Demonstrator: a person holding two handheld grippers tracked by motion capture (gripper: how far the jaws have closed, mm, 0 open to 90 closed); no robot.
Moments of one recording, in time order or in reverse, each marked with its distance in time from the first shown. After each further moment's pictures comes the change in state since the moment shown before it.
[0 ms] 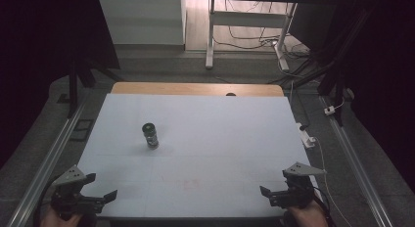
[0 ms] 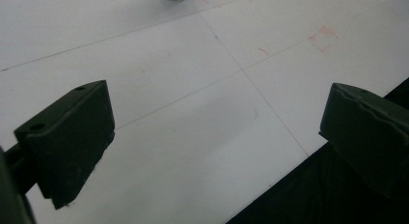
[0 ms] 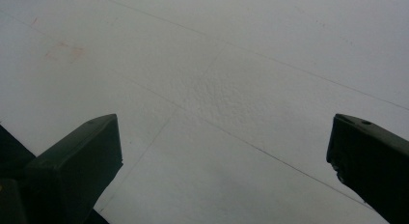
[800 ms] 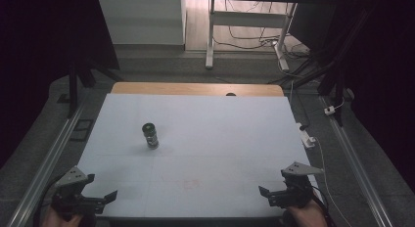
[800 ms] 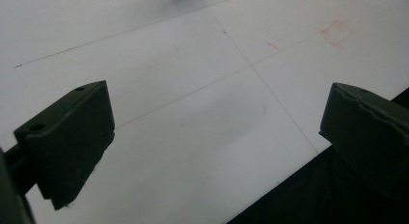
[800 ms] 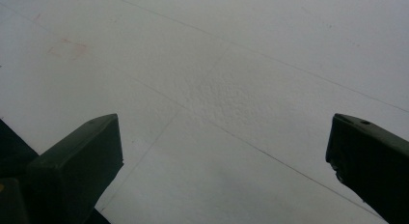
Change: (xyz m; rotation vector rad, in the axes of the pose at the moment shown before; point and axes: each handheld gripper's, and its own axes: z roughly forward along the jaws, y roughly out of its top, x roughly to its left) left arm -0.004 0.000 0.001 0.023 0.046 0.015; right arm 0.001 0.002 0.002 0.008 0.010 -0.020
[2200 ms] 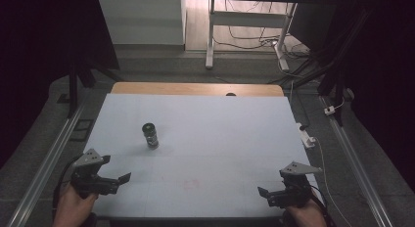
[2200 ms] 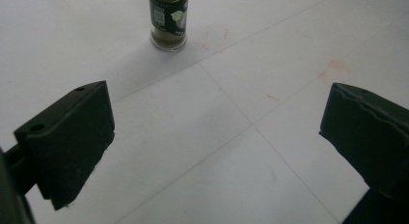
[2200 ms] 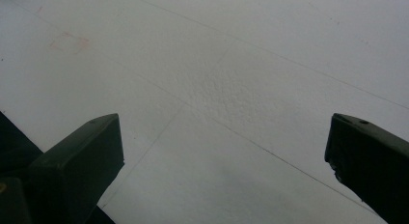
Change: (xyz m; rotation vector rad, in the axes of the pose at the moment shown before) left arm 0.009 0.042 0.036 -0.072 -0.050 0.082; right arm 0.001 0.001 0.003 0.021 0.013 -0.010
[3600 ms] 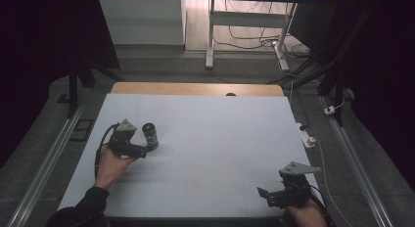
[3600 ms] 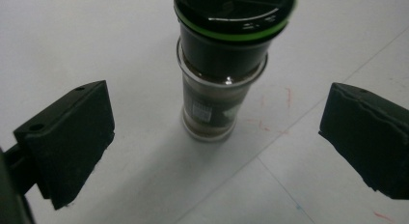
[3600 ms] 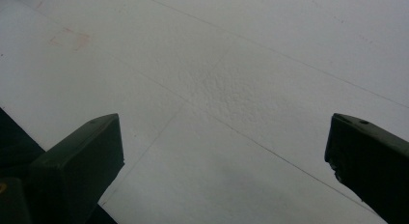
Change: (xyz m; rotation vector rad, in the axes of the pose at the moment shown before) left arm 0.038 0.065 0.106 0.042 0.040 0.059; right arm 0.001 0.000 0.001 0.013 0.004 -0.010
